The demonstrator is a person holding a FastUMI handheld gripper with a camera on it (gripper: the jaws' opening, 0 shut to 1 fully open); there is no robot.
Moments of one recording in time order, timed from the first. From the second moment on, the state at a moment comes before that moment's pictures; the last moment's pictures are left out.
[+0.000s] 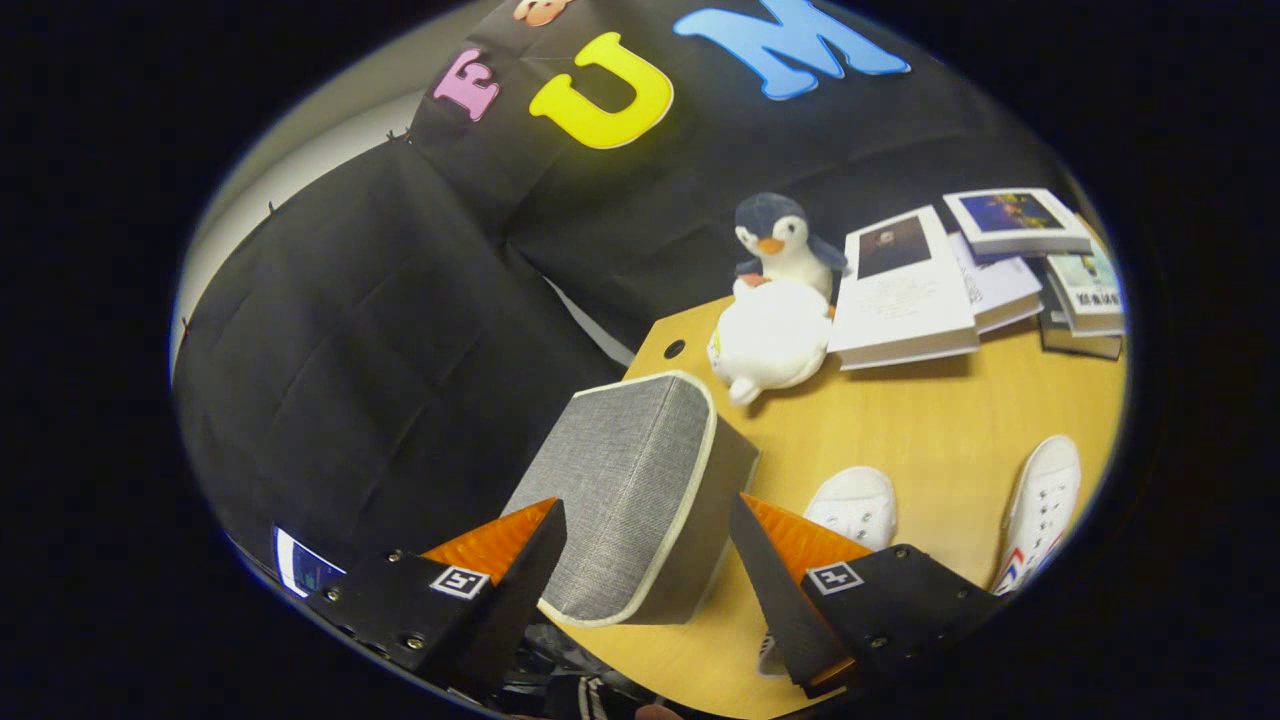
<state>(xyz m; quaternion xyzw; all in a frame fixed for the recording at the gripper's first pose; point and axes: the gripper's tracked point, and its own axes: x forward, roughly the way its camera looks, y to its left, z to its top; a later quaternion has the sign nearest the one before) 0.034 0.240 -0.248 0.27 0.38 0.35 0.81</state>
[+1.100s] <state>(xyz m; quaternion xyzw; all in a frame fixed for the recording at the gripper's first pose) 0.025 0.309 -0.288 0.47 0.48 0.39 0.63</state>
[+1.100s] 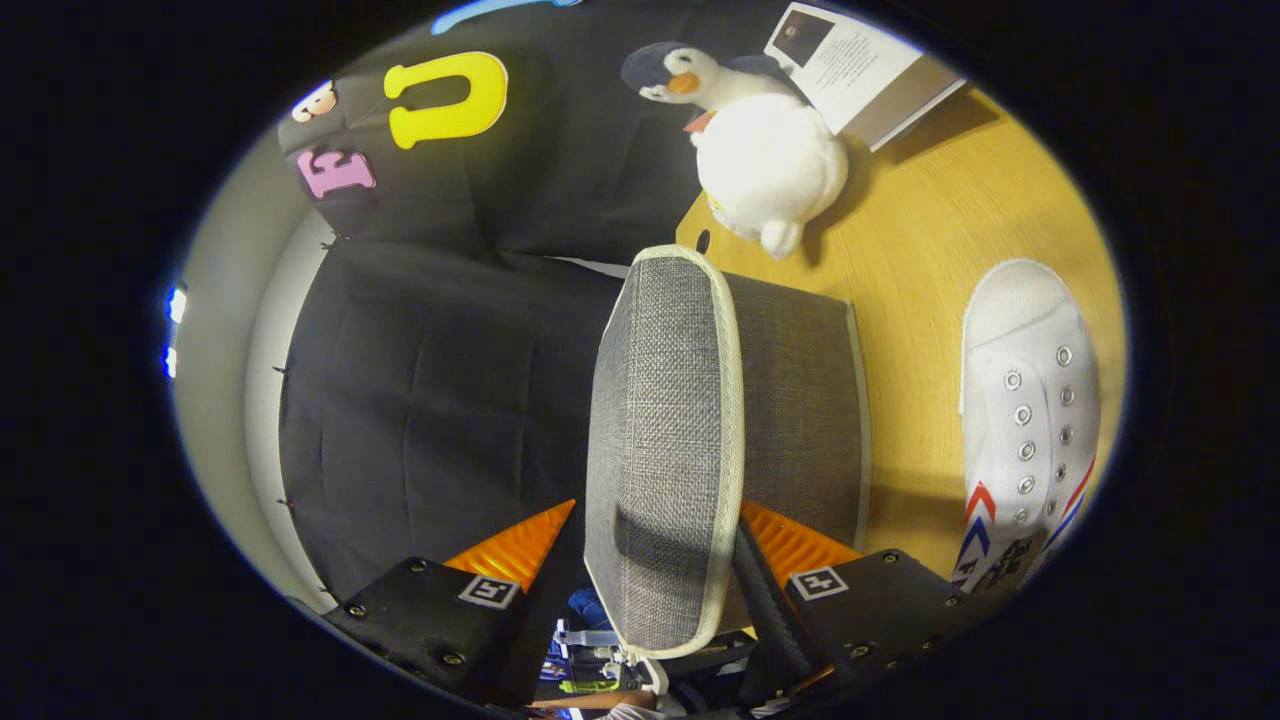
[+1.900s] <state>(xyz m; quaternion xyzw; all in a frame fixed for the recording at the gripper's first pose) 0.024 0.340 -0.187 0.40 0.44 0.46 0.66</state>
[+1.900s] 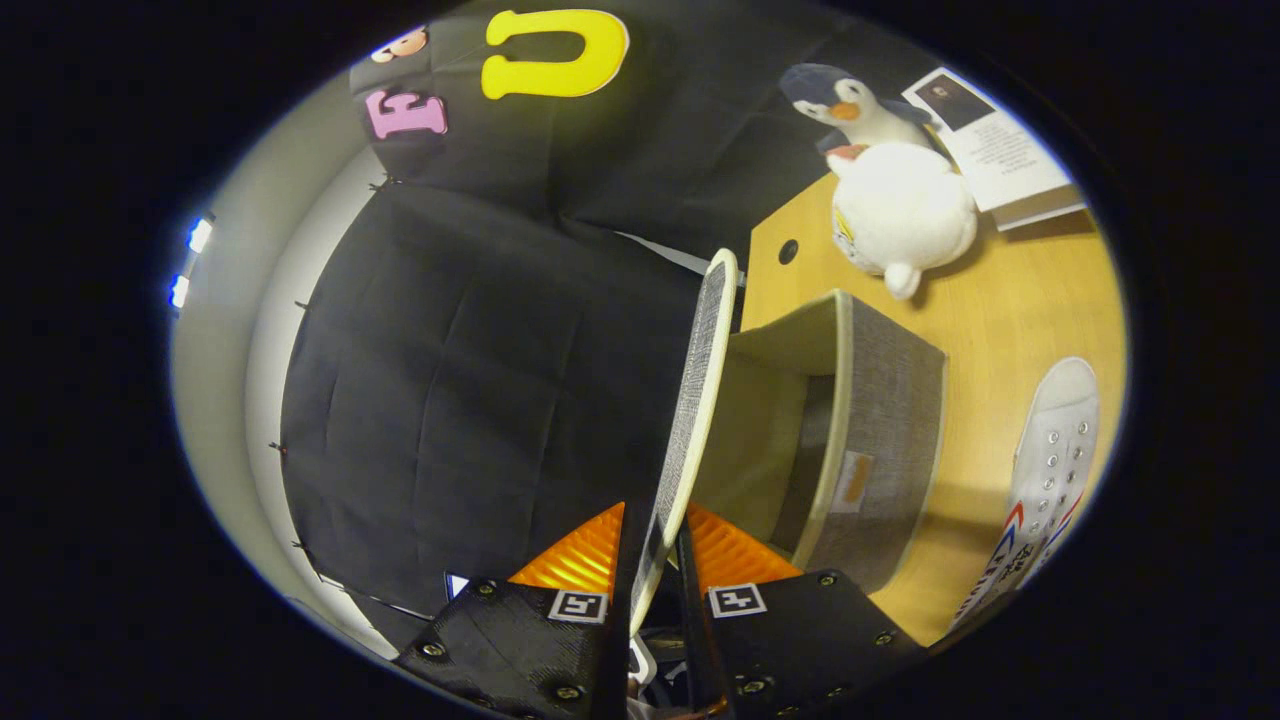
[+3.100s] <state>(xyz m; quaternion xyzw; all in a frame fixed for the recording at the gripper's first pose) 0.031 0.557 -0.119 0.22 0.40 0.51 0.73</state>
